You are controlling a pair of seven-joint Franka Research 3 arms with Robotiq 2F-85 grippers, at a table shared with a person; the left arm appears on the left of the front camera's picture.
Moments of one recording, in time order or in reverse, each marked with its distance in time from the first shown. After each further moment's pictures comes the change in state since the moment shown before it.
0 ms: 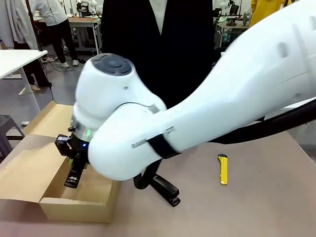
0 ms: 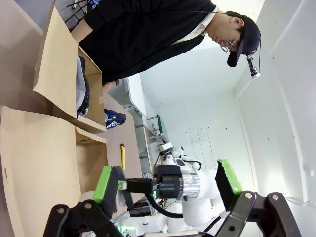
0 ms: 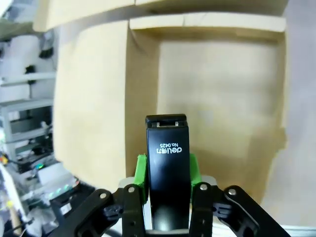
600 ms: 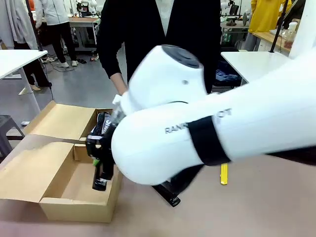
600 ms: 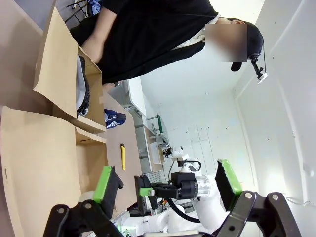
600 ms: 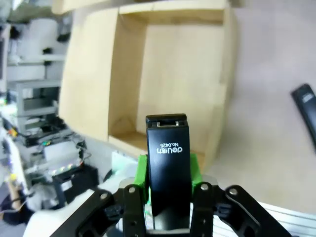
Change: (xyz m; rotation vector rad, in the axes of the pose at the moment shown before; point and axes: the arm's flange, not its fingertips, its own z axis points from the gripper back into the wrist) left arm 0.000 0.000 0.000 0.000 0.000 0.000; right arm -0.012 -0.077 0.082 0.108 0.033 0.068
